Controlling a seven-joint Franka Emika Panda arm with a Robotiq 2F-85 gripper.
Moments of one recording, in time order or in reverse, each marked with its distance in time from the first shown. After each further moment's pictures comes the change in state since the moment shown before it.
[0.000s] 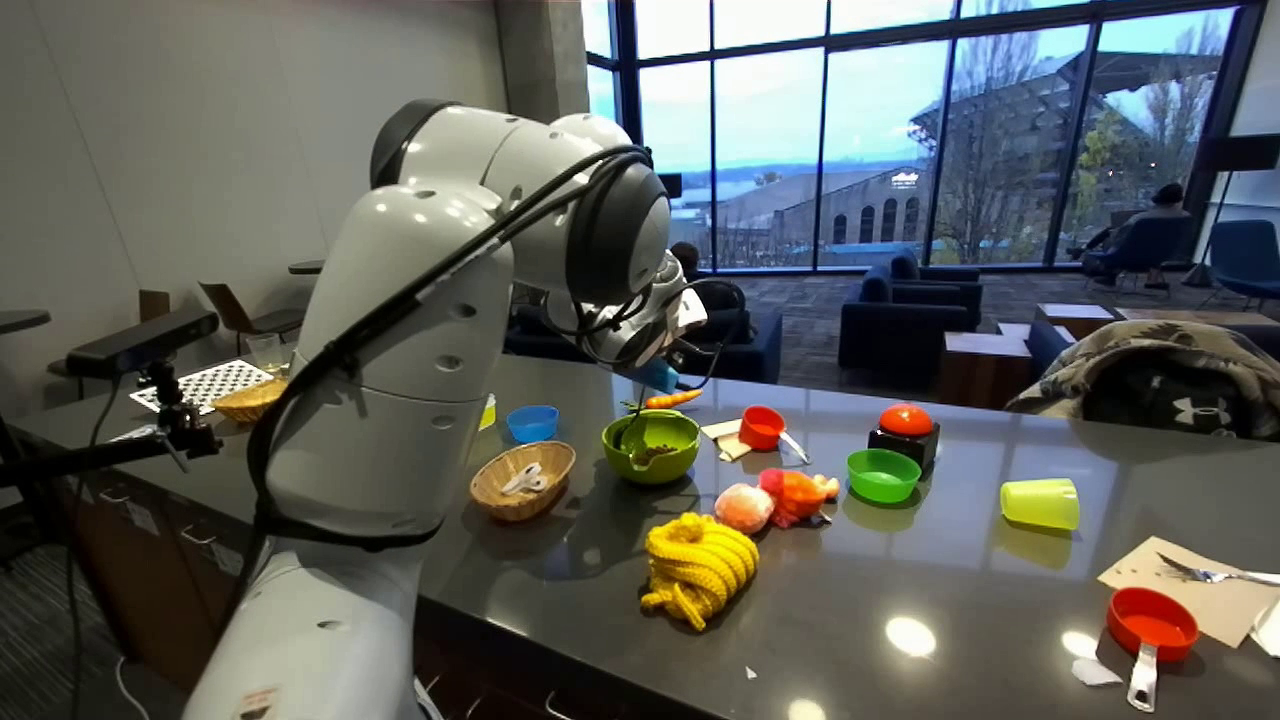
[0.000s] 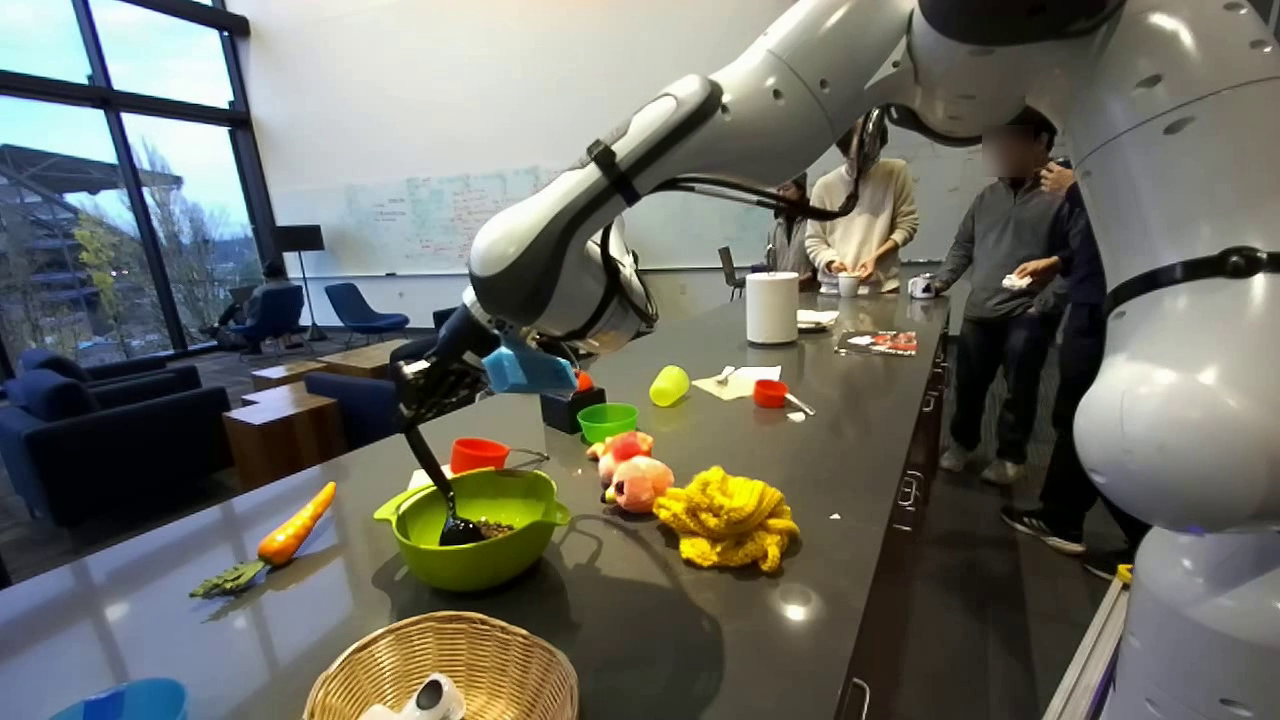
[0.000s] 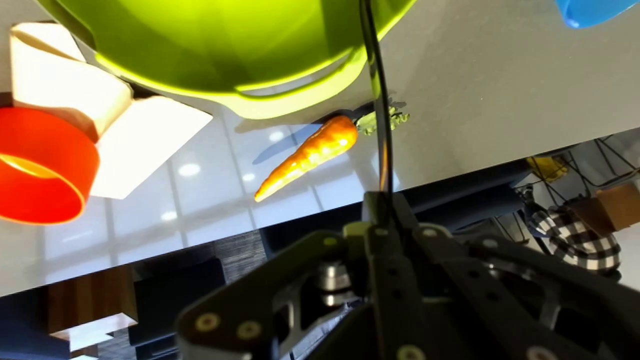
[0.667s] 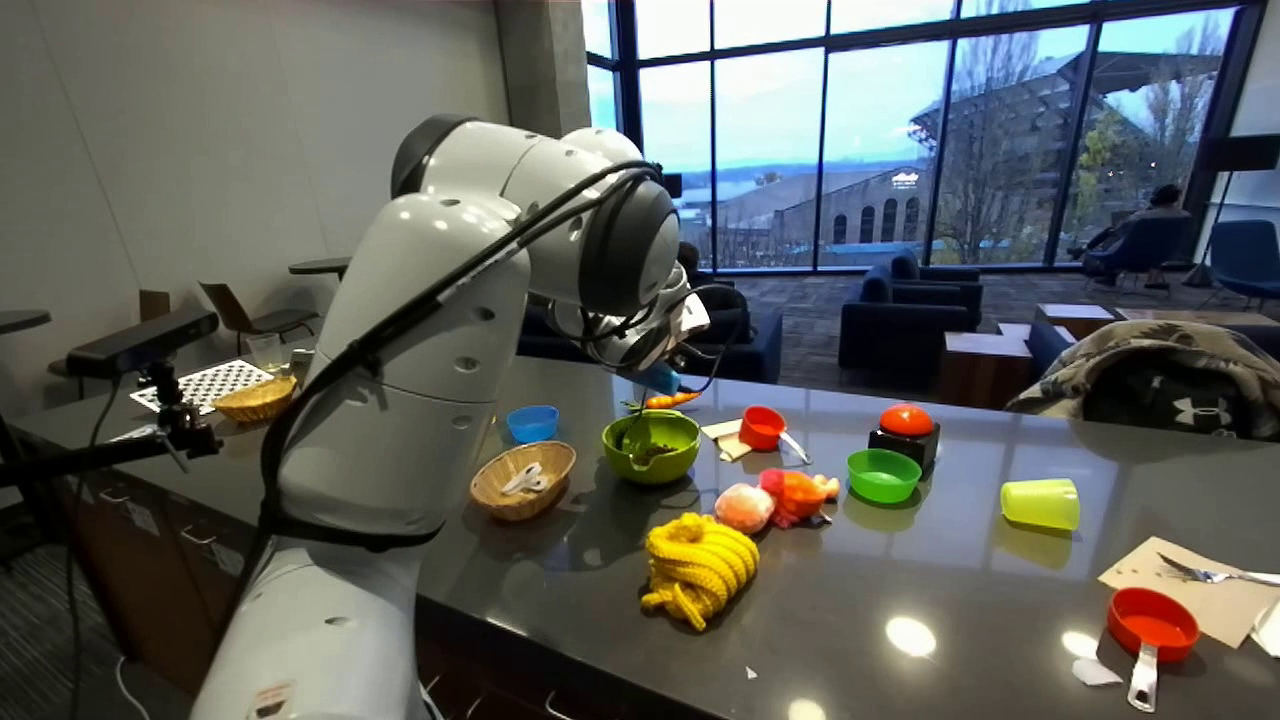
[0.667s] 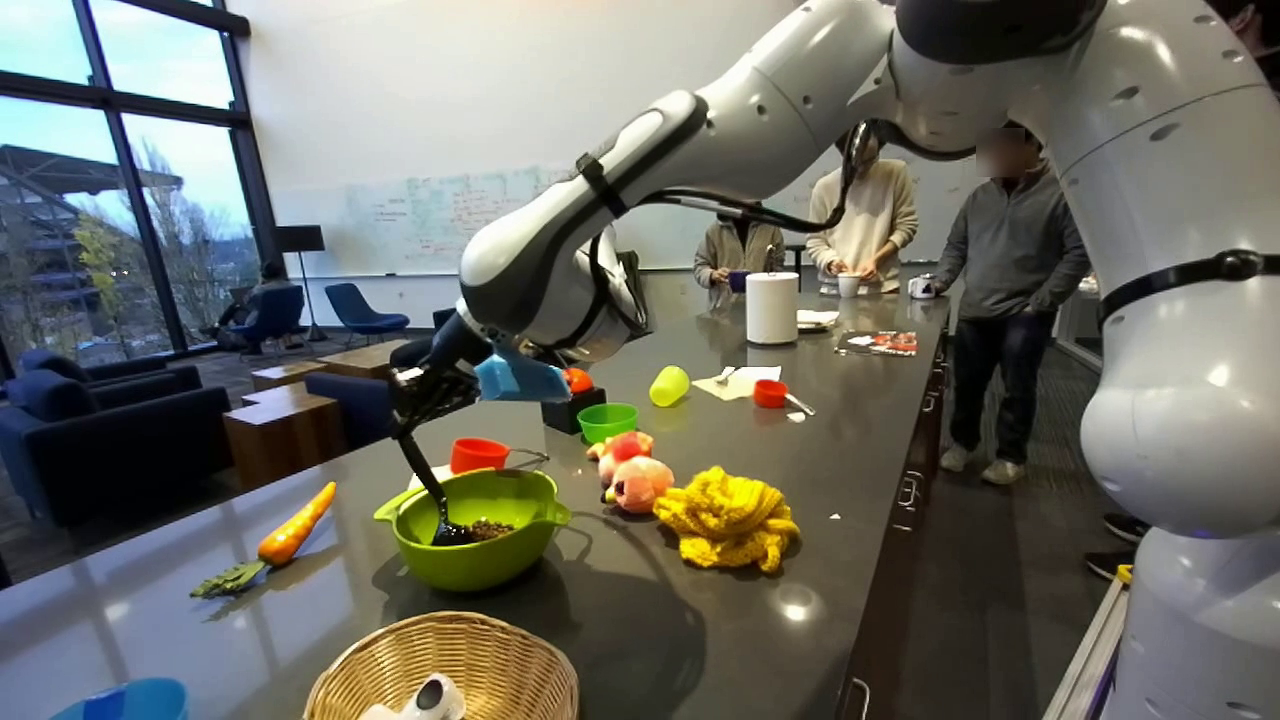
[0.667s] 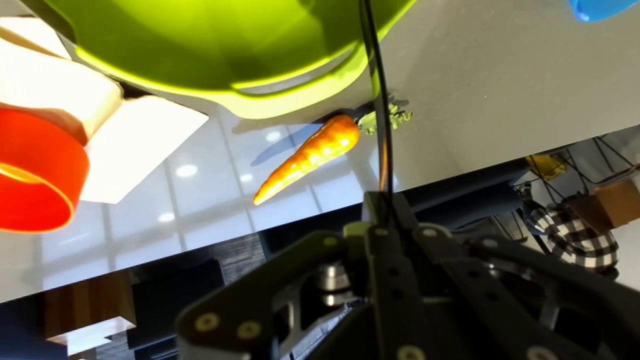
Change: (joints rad) arm 0.058 0.043 -0.053 0.045 0.000 0.001 -0.009
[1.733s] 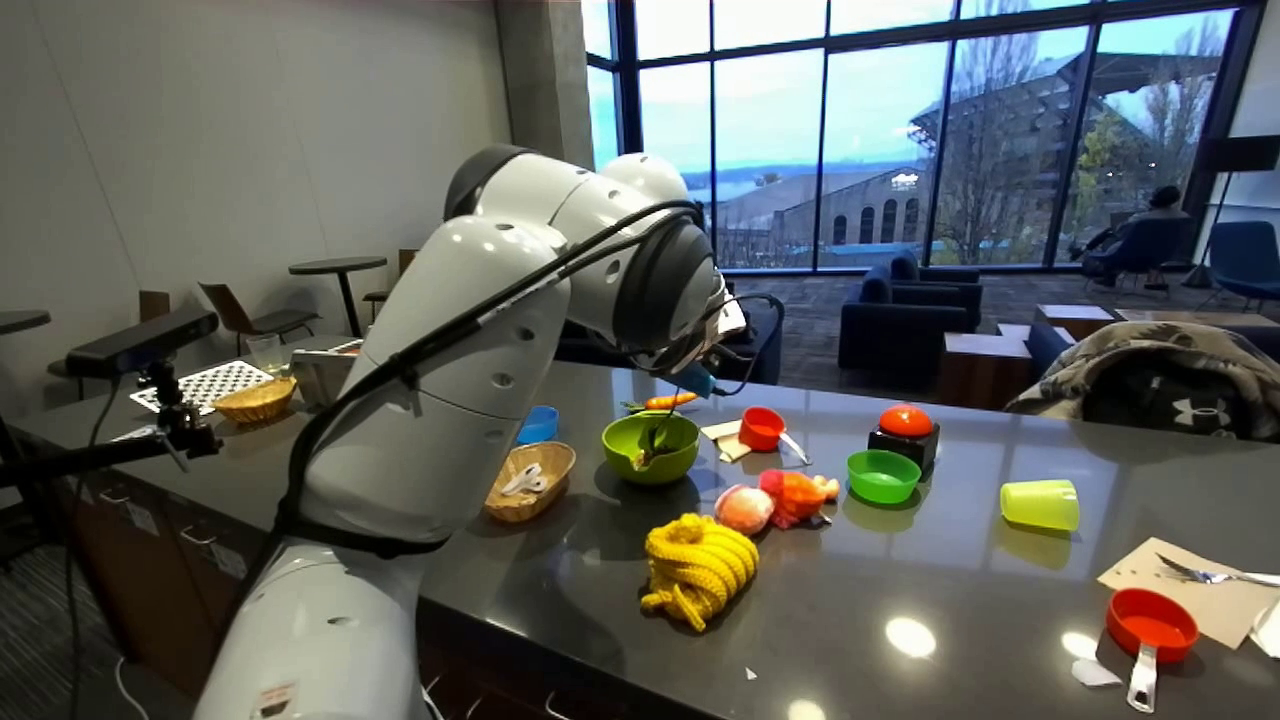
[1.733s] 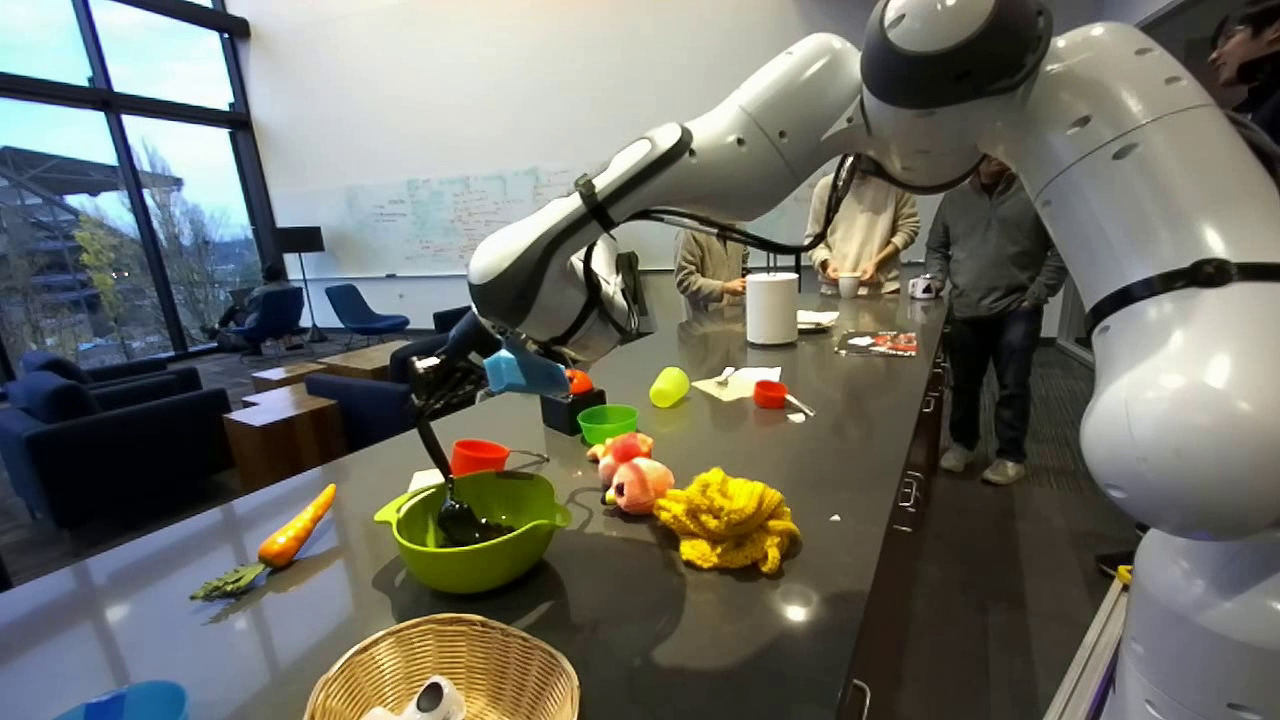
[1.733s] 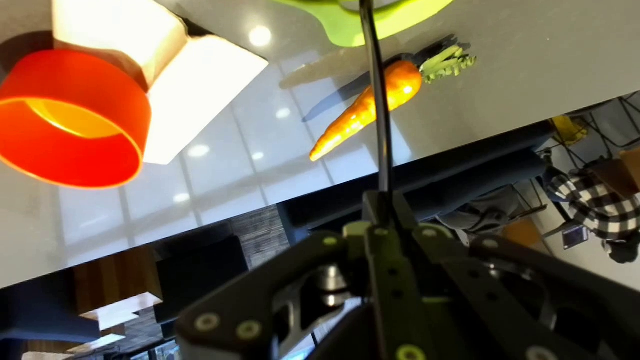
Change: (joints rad) arm 0.008 0.107 -0.057 0.137 0.000 0.000 -0.050
